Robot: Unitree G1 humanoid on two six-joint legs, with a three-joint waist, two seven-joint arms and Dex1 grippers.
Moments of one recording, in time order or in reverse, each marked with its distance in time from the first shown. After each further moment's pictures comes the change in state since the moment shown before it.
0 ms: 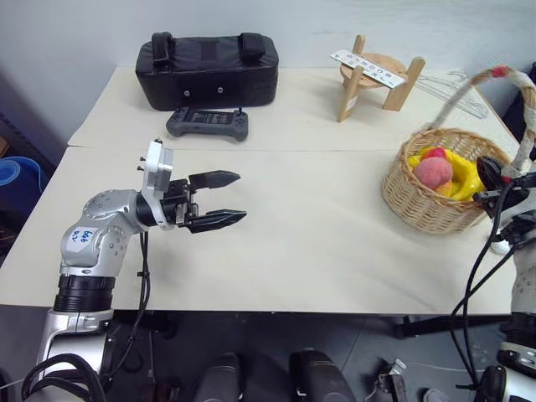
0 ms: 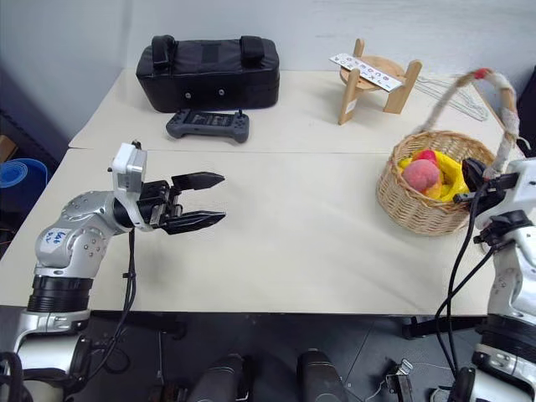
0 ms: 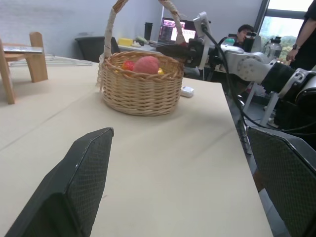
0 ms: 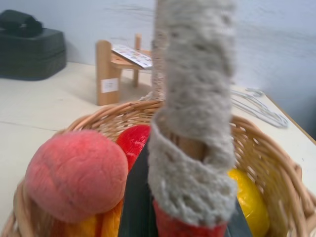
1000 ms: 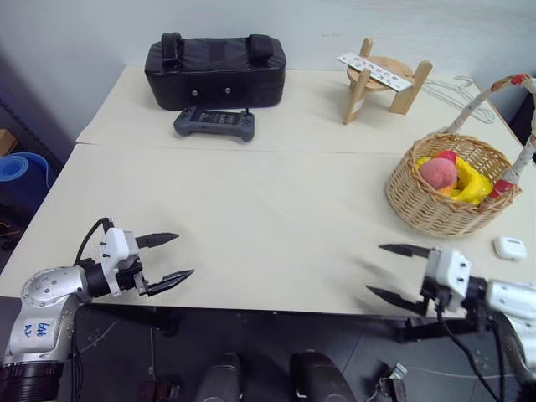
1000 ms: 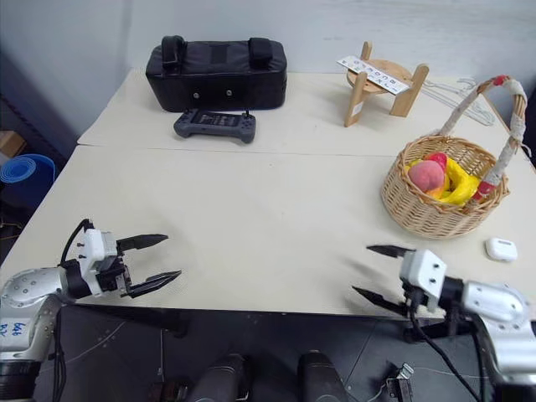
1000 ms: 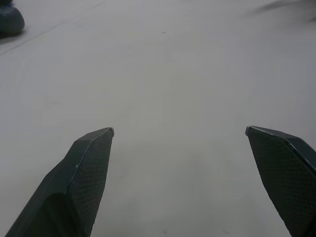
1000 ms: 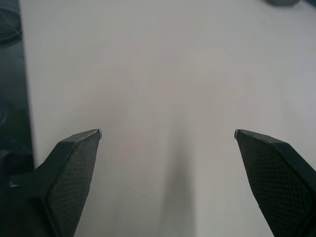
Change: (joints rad) left arm 0.536 0.104 0.180 -0.095 0.265 -0.420 0.142; right arm 0.332 -0.133 0.390 -0.272 -0.071 -0.269 0.571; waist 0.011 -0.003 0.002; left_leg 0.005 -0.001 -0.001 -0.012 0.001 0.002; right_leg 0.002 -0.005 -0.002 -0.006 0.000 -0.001
